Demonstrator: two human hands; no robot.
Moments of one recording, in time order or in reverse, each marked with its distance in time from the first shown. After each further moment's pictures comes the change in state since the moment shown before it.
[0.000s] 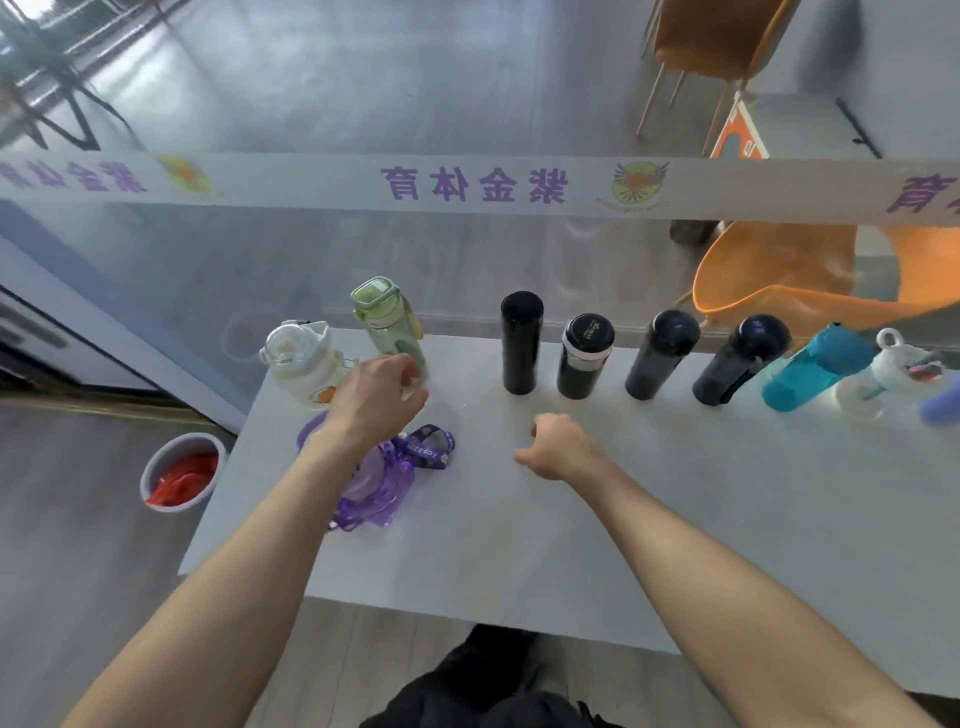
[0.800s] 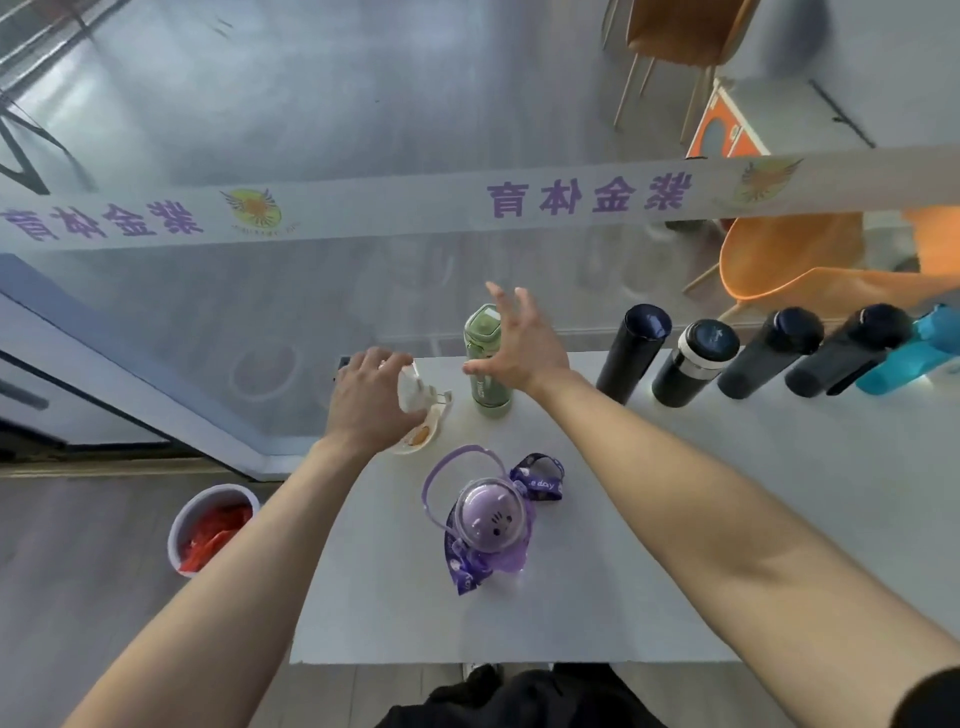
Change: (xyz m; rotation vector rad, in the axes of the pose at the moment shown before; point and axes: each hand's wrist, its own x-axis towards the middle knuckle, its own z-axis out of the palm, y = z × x) left_hand 0.074 -0.192 -0.056 0.141 -0.008 0.072; right_hand 0.092 -0.250 -0.035 0.170 0.451 -0.229
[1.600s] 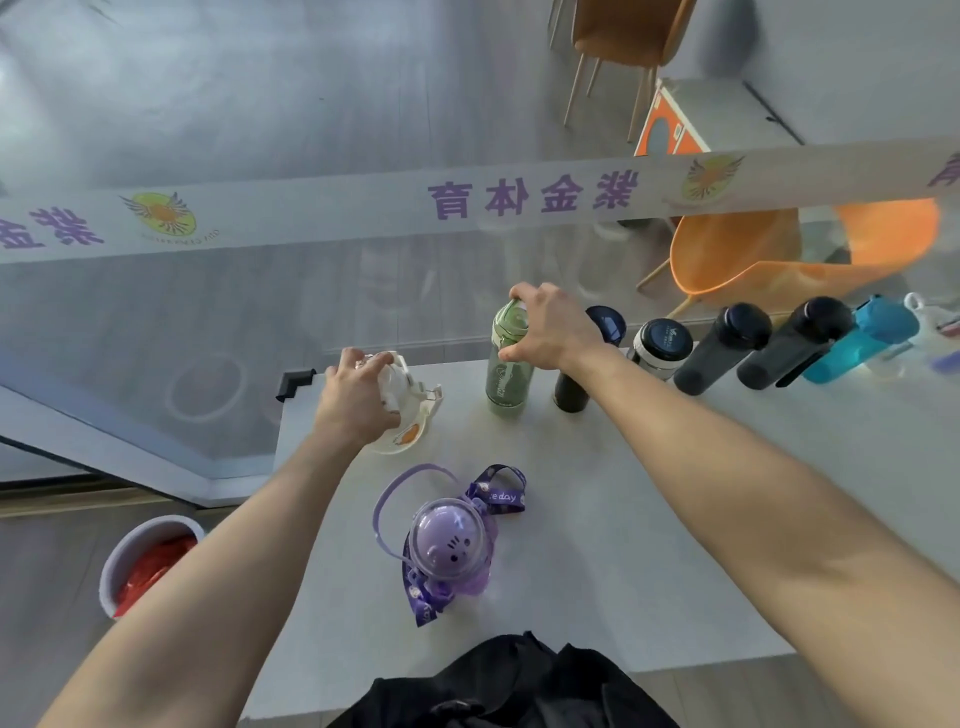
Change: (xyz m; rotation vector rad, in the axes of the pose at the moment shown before) left_hand 0.057 0.021 0.052 -0.070 -0.139 -0.057; right_hand 0.016 0.072 -0.067 -0.121 -0.028 0.035
